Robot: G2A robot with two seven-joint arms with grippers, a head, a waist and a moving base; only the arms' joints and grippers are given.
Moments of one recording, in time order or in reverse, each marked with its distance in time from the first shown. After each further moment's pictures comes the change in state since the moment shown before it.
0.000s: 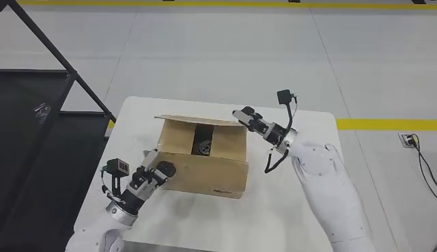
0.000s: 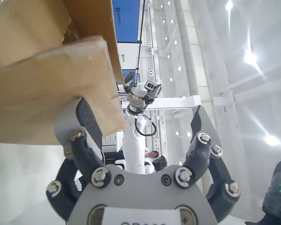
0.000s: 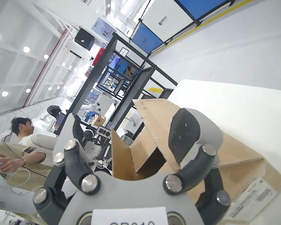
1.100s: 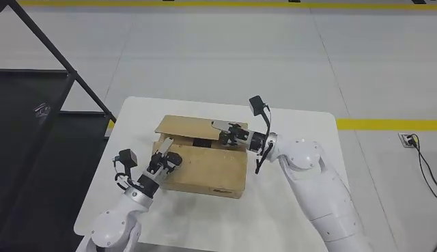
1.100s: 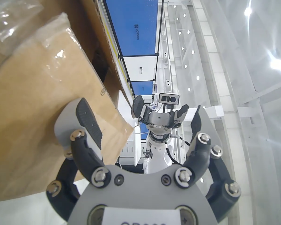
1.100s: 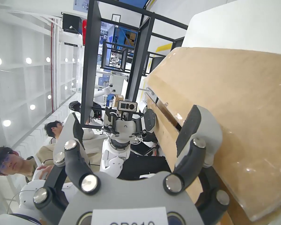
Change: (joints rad) left arm -0.151 -0.025 0.125 0.122 0.165 0.067 0.165; right arm 0.059 -0.013 -0.124 0.052 0.234 0.325 0.201
